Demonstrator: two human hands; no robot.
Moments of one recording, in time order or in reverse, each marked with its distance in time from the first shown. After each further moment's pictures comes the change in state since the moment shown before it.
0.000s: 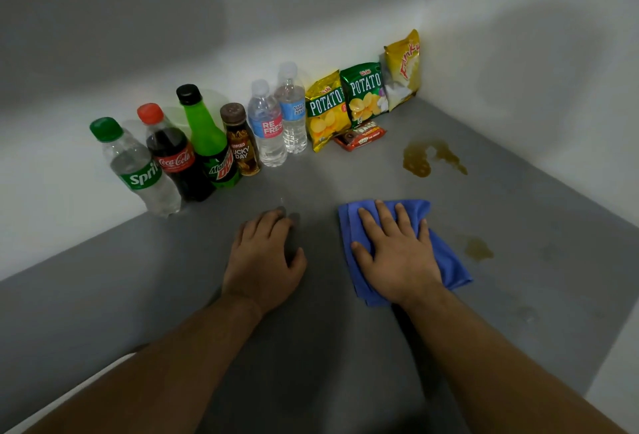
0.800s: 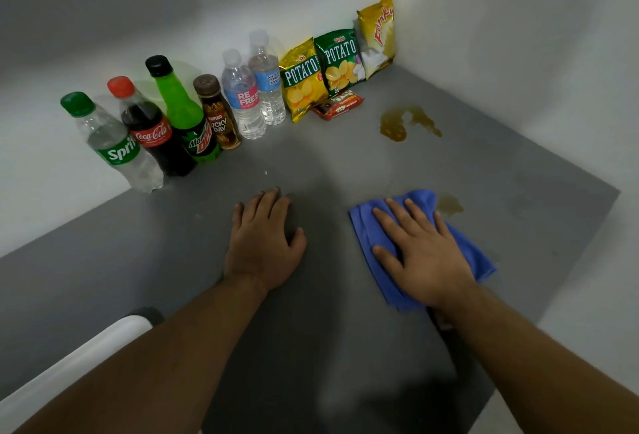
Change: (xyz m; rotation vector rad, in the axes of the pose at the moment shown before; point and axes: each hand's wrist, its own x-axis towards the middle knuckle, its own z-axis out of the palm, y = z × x) left_hand -0.021 0.026 0.012 0.027 -0.041 0.022; right_hand -0.085 0.058 0.000 -0.001 0.004 -0.074
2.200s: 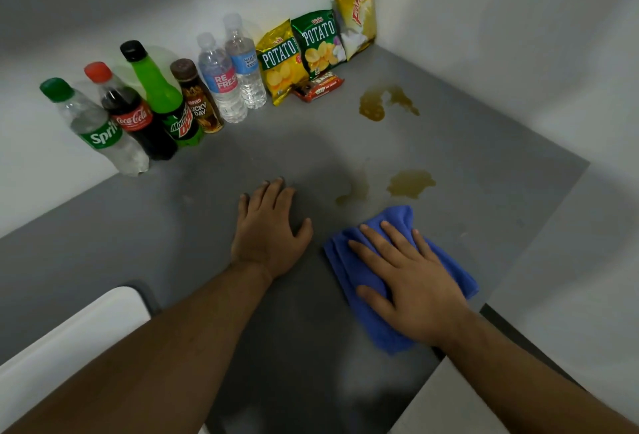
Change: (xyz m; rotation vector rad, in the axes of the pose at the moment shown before) left_hand -0.020 0.043 0.014 0.032 -0.012 0.024; right_hand -0.086 0.003 0.013 0.033 -0.006 -0.205
